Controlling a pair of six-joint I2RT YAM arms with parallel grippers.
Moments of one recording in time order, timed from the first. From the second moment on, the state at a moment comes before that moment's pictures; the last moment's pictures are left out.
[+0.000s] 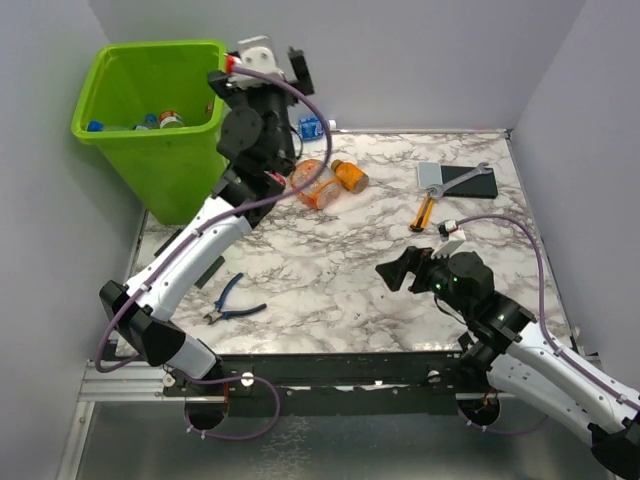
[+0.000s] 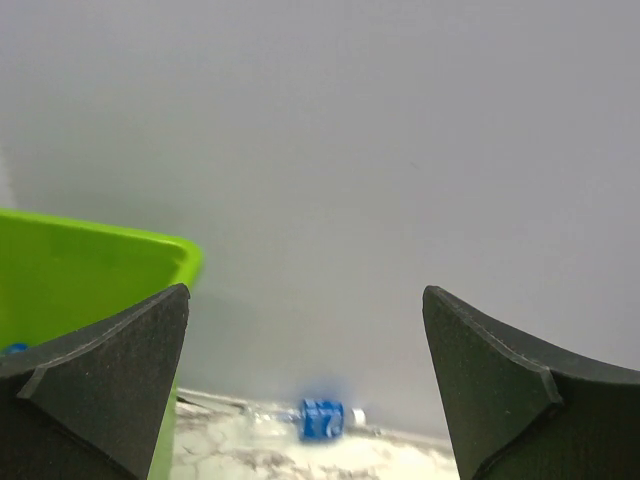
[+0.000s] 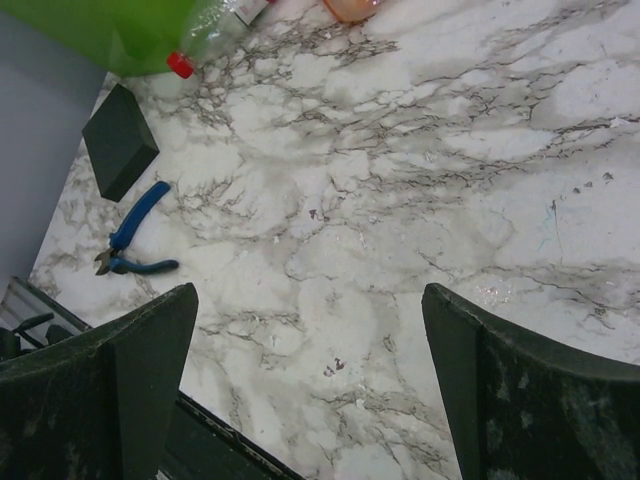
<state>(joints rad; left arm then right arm) -0.63 1.52 1.71 0.39 -0.81 0.18 0.72 0.61 0.48 -0.20 0.12 0.60</state>
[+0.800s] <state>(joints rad) -0.90 1.15 0.81 0.20 -0.48 0.11 0.72 1.01 0.65 -0.14 0.31 0.61</state>
